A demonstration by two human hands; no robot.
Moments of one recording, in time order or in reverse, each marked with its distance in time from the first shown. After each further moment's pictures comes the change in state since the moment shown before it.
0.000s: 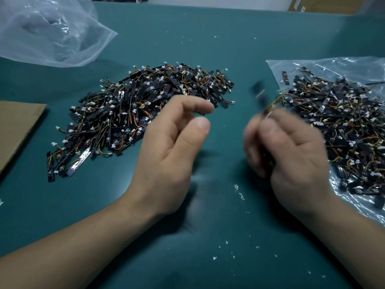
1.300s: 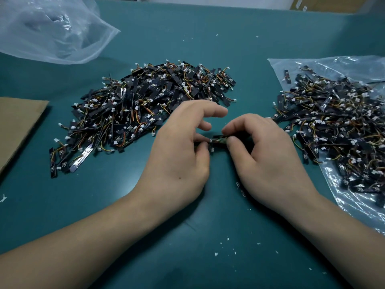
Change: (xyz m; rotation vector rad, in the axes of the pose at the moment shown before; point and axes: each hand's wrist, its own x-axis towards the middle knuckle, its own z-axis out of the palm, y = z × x) left_hand -0.001 -0.013 0.004 0.334 -0.056 0.094; right_hand 0.002 0.012 0.012 -0.838 0.002 0.092
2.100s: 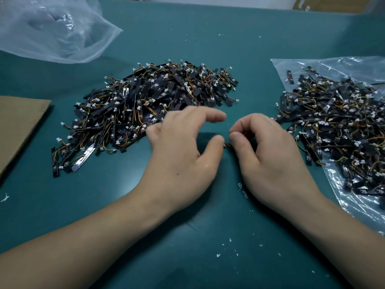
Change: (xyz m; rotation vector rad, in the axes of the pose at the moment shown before) left_hand 0.000 0.011 -0.002 0.262 0.009 -0.132; right_hand 0.001 -0.003 -0.002 0.006 0.010 0.027
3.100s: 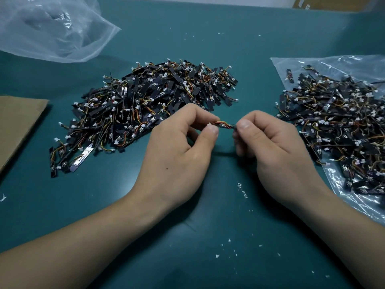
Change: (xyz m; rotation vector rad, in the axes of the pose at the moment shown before) left_hand 0.002 -0.002 -0.001 -0.322 0.044 -0.069; right_hand 0.004 0.005 -0.004 0.467 -0.078 0.076
